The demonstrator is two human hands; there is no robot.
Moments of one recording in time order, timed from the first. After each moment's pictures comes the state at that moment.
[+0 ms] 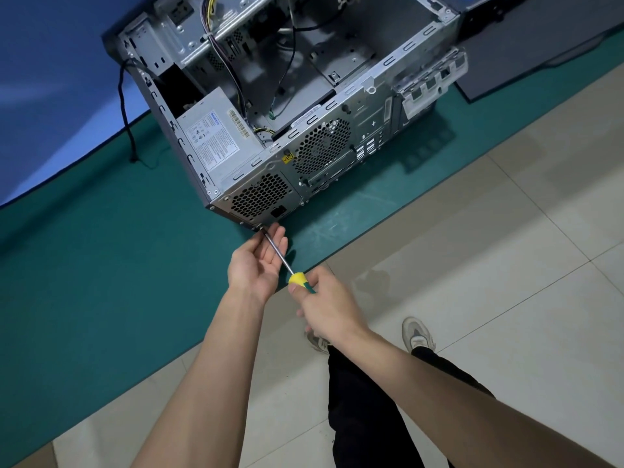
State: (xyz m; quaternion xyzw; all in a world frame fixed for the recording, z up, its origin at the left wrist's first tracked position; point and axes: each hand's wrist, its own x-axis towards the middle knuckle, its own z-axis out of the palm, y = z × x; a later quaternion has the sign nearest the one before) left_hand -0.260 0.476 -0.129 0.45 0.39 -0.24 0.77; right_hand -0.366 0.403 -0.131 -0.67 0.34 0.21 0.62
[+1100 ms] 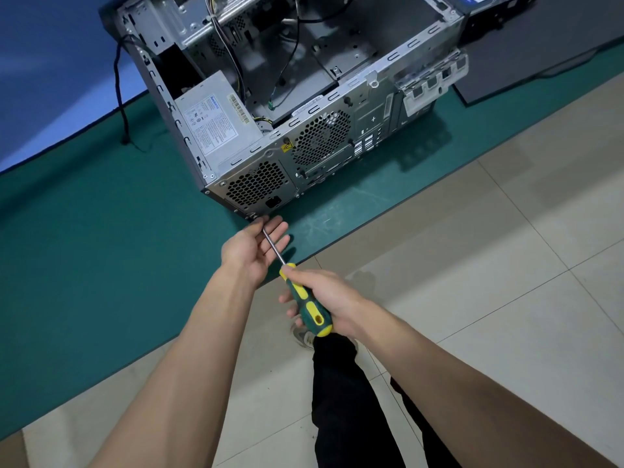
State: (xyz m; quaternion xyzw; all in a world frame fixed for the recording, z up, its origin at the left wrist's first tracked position) left_hand -0.257 0.468 -0.127 0.57 0.35 -0.28 0.69; right_hand -0.365 0.386 -0.139 -0.36 0.34 0.31 0.81
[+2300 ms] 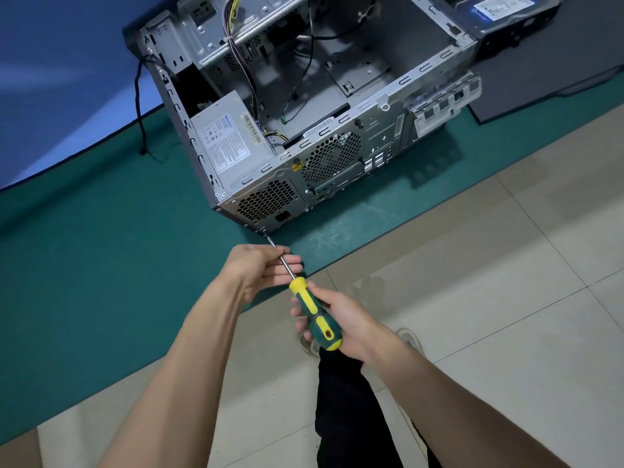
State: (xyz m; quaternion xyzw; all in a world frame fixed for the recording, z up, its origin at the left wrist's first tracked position) left_hand -0.251 0.481 -0.115 0.70 0.27 -0.40 0.53; right_hand -0.373 0.381 -0.155 -0.26 0.35 0.31 0.84
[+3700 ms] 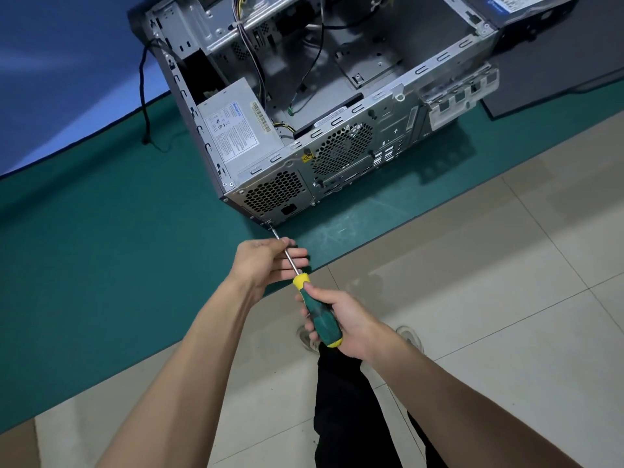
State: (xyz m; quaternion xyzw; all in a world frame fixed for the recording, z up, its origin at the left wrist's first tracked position) left_hand -0.258 0.486 -0.126 0.73 0.23 -0.35 0.55; right_hand -0.375 0.388 -0.164 -0.26 0.35 0.33 0.84
